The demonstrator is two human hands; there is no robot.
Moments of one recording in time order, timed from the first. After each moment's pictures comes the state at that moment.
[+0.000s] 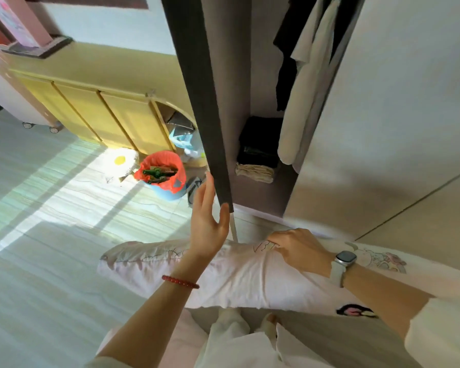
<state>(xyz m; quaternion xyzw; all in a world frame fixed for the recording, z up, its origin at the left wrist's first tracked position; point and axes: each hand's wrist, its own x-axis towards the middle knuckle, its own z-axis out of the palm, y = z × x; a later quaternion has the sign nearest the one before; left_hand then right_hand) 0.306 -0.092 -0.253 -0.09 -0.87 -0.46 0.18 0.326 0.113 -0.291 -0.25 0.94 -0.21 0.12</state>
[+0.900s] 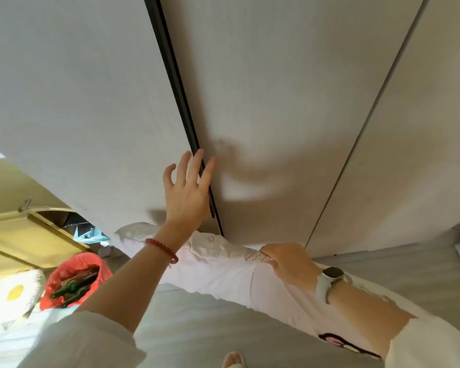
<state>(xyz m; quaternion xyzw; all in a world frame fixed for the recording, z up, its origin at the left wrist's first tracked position) 0.105 0.094 -0.192 -0.37 -0.87 -0.02 0.34 0.279 0.252 -0.277 0.01 0.98 -0.22 0.02</state>
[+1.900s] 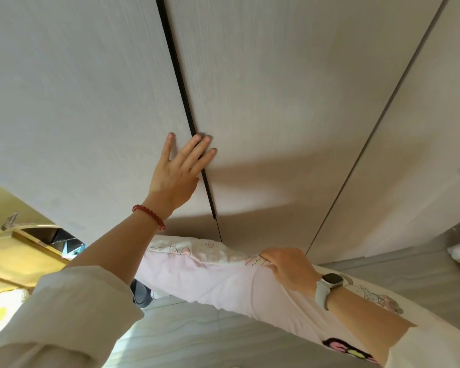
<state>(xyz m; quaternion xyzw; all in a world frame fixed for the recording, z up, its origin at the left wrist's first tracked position) 0.011 0.090 -0.164 -0.45 -0.79 0.23 0.36 0.244 0.250 -0.274 0.05 0.98 -0.21 0.04</state>
